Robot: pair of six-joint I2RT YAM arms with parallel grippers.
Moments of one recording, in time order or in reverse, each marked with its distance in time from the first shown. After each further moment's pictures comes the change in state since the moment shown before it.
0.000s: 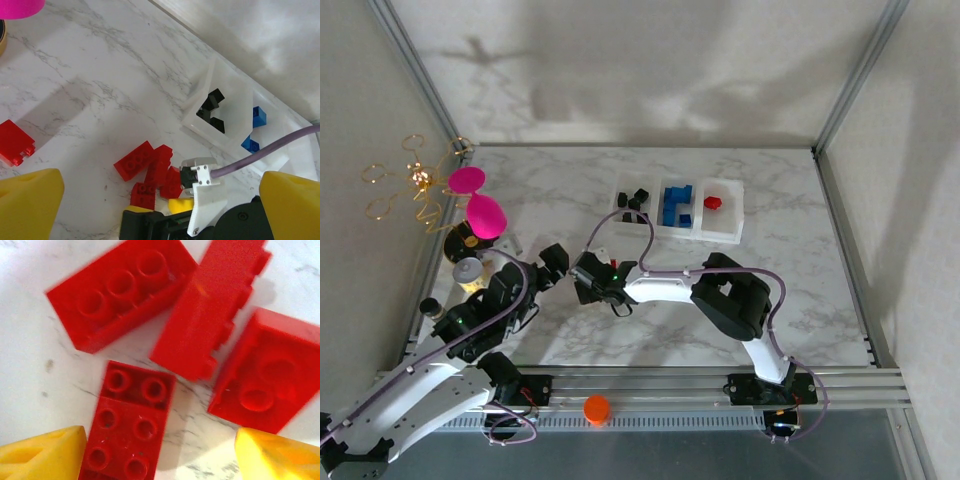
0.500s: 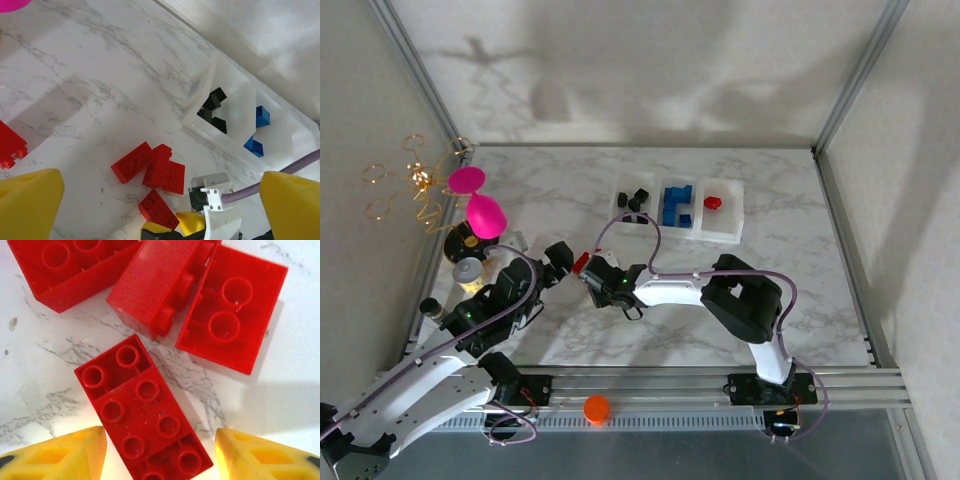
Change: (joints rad) left arm 0.004 0.046 -0.006 0.050 0.001 0.000; right arm -0.013 -0.063 -0.087 0.015 0.000 -0.085
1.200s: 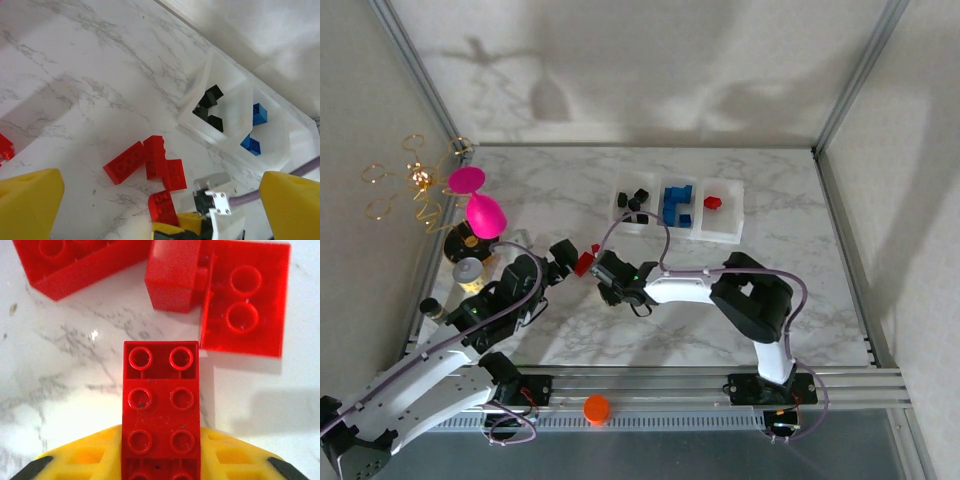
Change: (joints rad) left arm 0.001 0.047 0.000 0.052 0.020 0.004; right arm -0.039 -0.082 -0.101 0.055 -0.095 -0.077
